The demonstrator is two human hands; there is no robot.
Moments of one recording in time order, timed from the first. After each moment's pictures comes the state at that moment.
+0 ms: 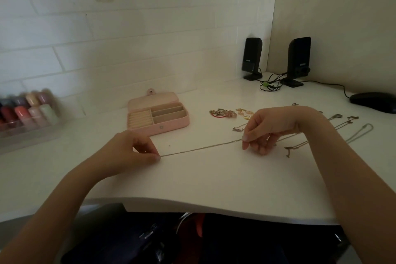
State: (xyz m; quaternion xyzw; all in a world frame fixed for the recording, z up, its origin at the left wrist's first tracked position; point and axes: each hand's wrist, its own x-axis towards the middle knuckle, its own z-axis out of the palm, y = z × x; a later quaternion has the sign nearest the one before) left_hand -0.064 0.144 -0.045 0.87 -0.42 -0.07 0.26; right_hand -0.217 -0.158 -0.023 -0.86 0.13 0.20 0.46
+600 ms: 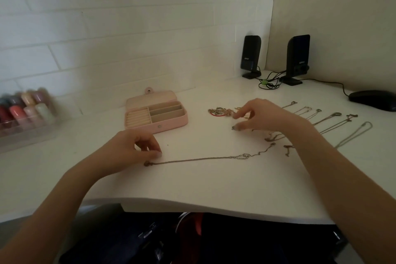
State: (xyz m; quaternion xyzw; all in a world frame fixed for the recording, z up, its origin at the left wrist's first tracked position) left_hand -0.058 0.137 -0.049 0.85 -0.44 -0.06 0.27; right_hand -0.190 -0.168 -0.050 -0.95 0.19 -0.09 0.24
